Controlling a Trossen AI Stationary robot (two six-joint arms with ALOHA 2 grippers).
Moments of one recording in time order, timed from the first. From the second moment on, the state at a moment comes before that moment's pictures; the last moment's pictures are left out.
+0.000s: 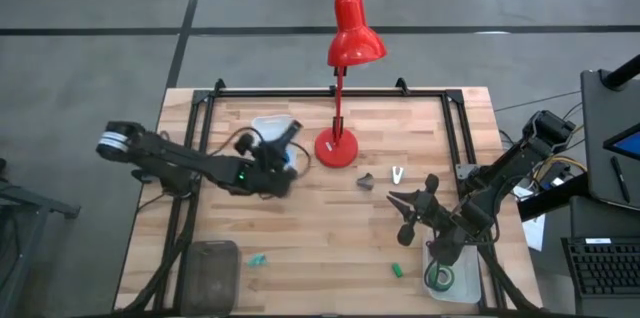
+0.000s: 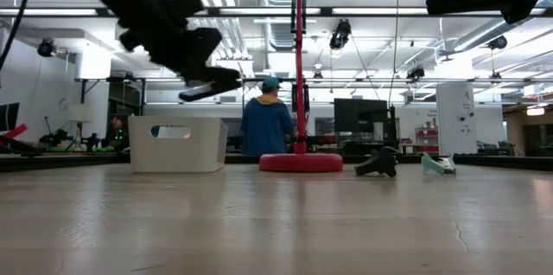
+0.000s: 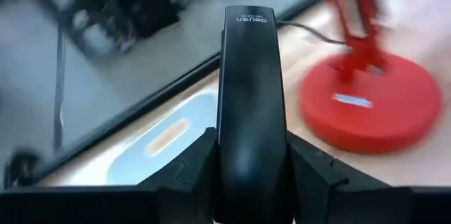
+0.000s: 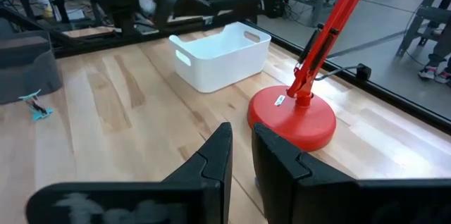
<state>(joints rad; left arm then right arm) -0.16 1.38 0.84 -0.44 -1.06 -0.71 0.80 1.28 0.73 -0.39 1.22 0.94</state>
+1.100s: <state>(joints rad) 0.10 1.27 0.52 -0.20 -0.67 -0.87 0.80 1.28 0.72 -0.38 1.23 0.94</state>
